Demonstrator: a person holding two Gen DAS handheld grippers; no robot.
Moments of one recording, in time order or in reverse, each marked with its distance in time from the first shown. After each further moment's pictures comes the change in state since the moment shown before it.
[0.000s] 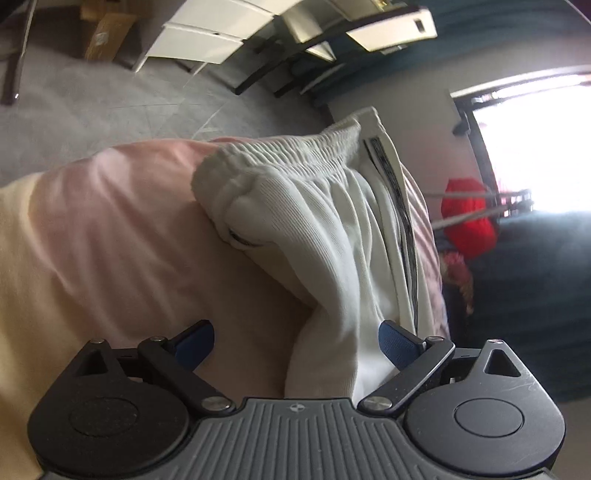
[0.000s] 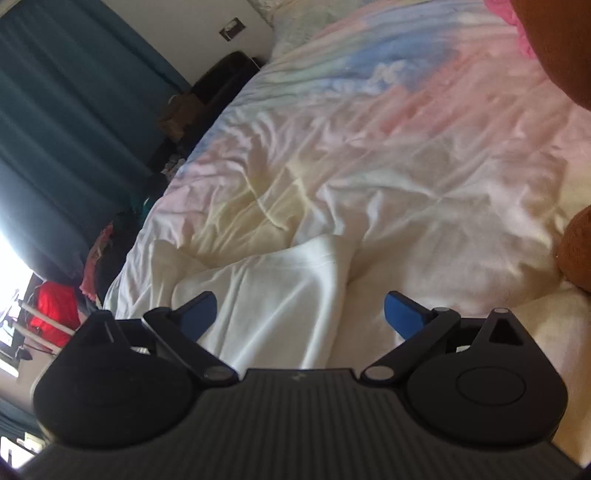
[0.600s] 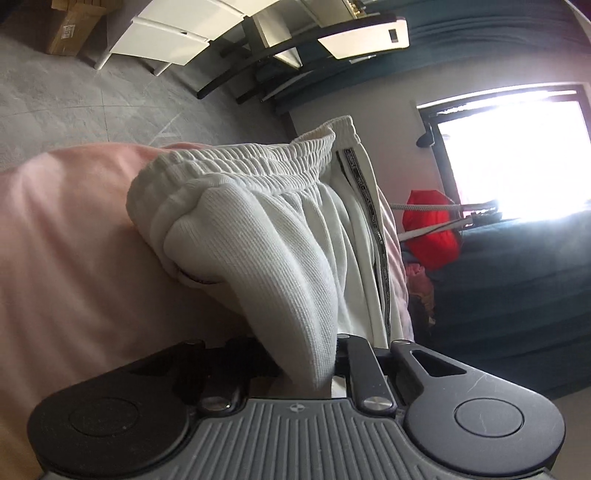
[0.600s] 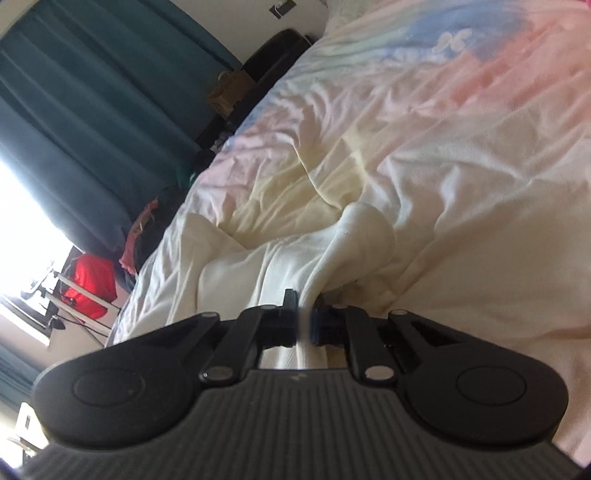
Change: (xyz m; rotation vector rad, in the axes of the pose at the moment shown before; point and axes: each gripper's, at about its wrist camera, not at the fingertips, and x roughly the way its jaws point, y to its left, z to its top) left arm 0.024 0.009 0.006 0.025 -0.015 -0.163; right arm 0.031 0.016 -0.007 -0.056 0.023 0.181
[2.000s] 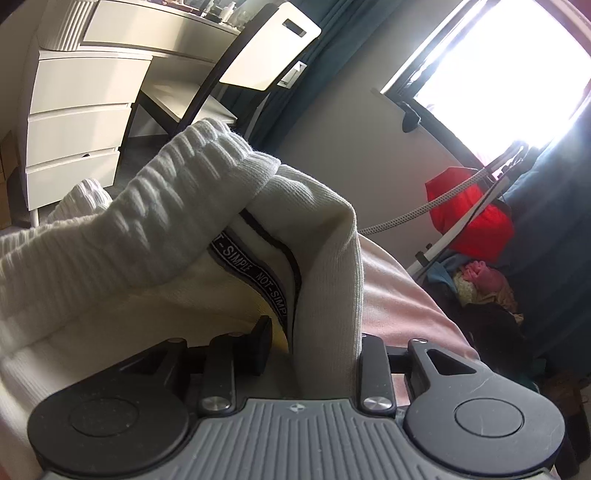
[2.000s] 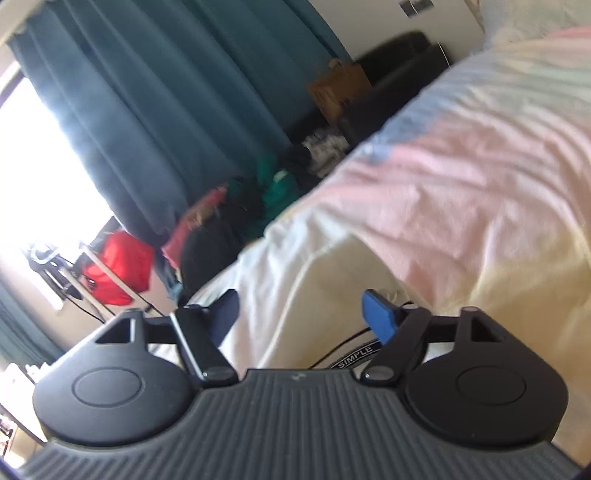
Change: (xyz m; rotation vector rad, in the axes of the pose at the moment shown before) left arm 0.269 -0.196 0.045 0.478 -0.187 0.252; right arm 0.229 0.175 0.053 -0.259 -0.011 0.213
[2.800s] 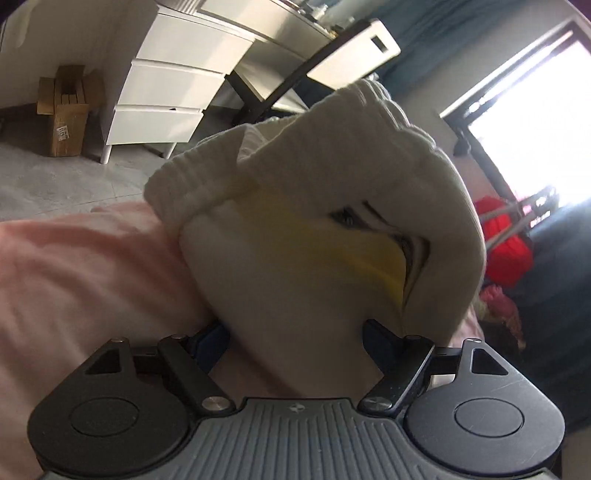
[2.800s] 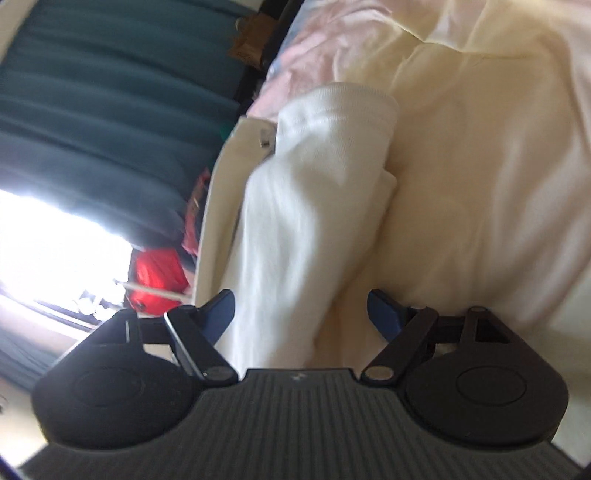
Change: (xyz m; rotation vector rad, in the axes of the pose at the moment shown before) left arm -0.125 0.073 -0.078 -0.249 -0.020 0.074; right arm -0.069 -0.072 -0.106 0.520 0.136 0.058
